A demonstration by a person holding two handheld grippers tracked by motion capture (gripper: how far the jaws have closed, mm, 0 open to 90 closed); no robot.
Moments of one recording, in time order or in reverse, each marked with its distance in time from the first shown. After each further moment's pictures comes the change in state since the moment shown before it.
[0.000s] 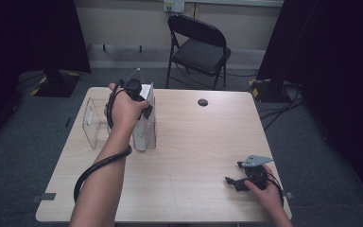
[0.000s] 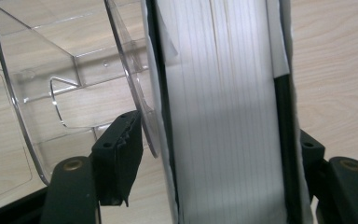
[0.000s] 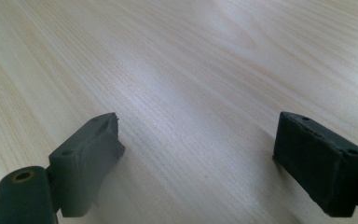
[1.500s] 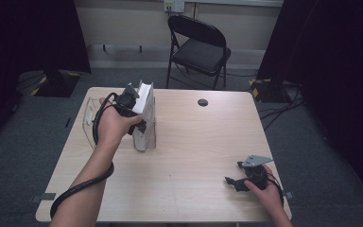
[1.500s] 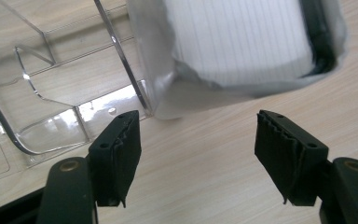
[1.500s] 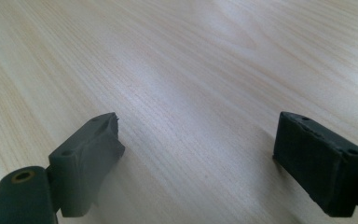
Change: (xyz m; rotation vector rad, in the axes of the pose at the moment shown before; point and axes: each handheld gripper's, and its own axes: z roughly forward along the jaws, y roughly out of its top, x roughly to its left) left arm 0.011 -0.047 0.002 -0.006 -0.098 0.105; right arm 0.000 0.000 0.000 -0.002 -0.003 0.001
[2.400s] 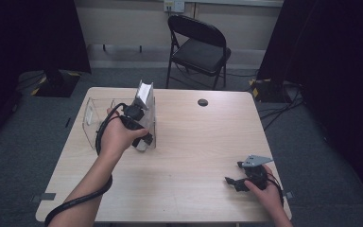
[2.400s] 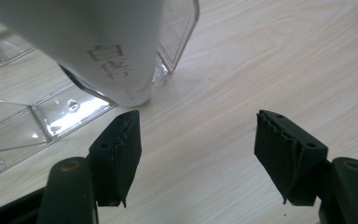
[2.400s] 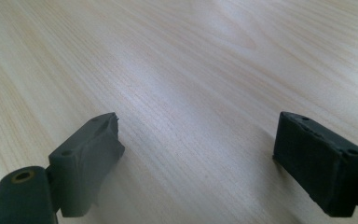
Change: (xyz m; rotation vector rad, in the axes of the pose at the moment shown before) left arm -0.025 -0.021 0.011 0.013 -0.062 0.126; right arm 0.000 0.000 0.000 0.000 0.000 -0.001
